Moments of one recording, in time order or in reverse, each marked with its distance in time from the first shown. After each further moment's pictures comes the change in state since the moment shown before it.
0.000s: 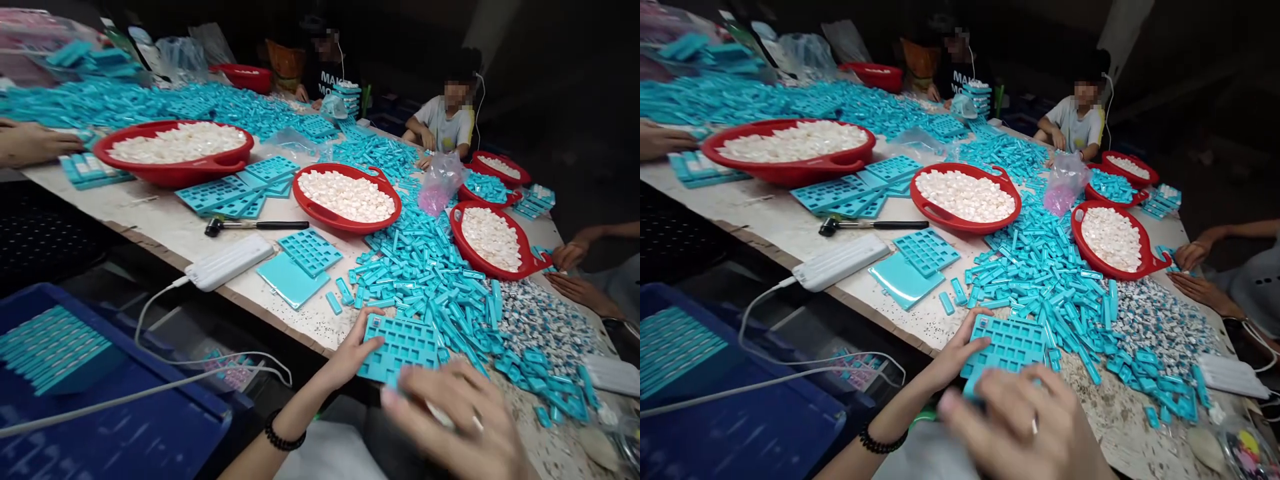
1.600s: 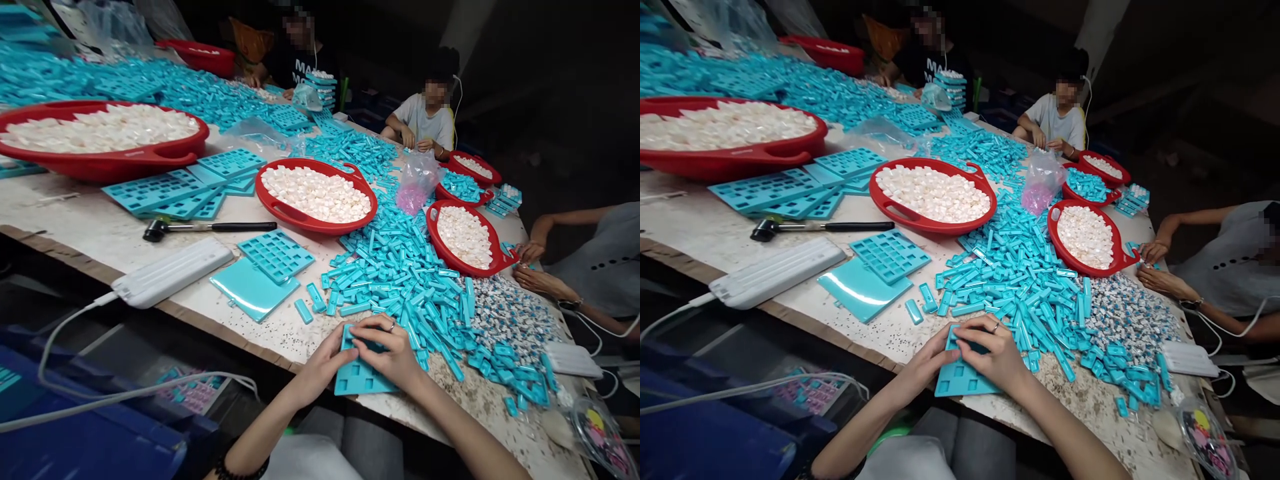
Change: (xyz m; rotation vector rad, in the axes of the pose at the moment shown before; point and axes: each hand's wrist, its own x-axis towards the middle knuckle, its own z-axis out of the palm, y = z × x) left_hand 0.007 -0.010 -0.002 -0.076 -0.067 -0.018; right_hand 0.022 0.057 0.094 0.440 0.188 0.201
